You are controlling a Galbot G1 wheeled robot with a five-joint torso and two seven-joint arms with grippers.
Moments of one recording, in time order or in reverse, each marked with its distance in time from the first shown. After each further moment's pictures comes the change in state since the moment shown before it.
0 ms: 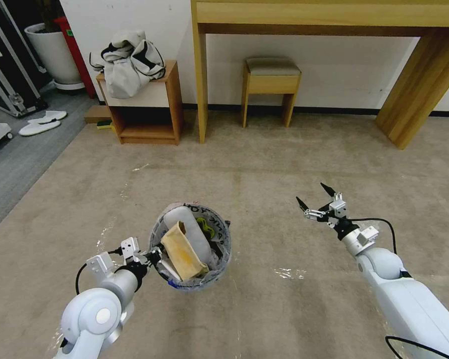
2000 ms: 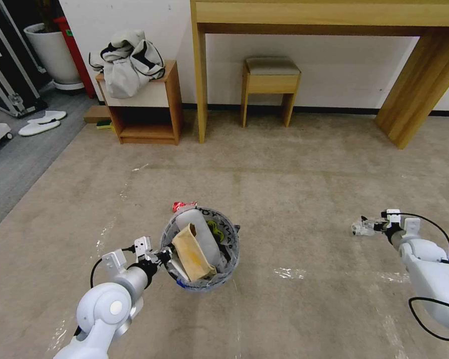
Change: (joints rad) left arm -0.080 0.022 0.075 0.104 0.016 -0.013 0.076; right arm 0.317 -0.074 -0.070 -0.529 0.180 -0.582 0.193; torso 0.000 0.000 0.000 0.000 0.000
